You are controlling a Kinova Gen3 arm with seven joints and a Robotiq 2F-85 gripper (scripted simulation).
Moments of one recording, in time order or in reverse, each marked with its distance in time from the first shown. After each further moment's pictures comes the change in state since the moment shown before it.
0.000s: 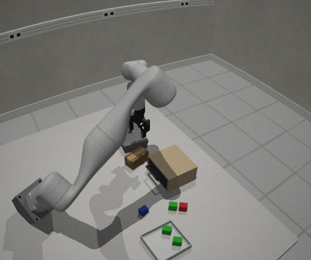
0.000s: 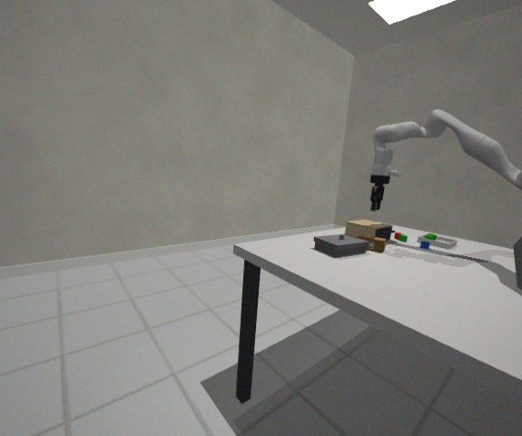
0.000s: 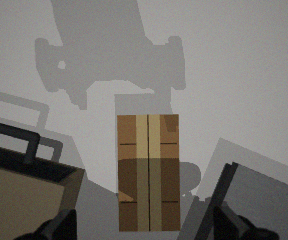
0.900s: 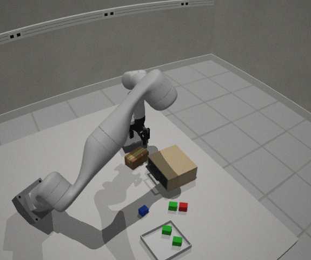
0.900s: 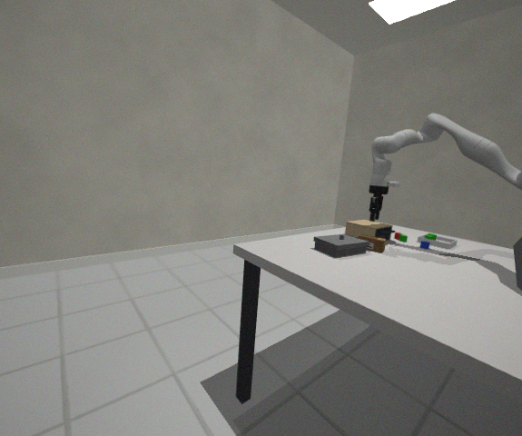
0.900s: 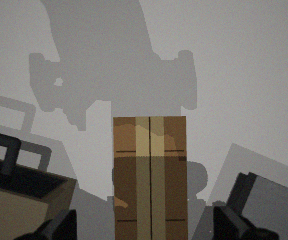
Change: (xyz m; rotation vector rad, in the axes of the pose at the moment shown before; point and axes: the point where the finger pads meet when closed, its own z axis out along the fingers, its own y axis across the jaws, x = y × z) arm 0.002 0.000 0.044 0.001 0.006 -0.001
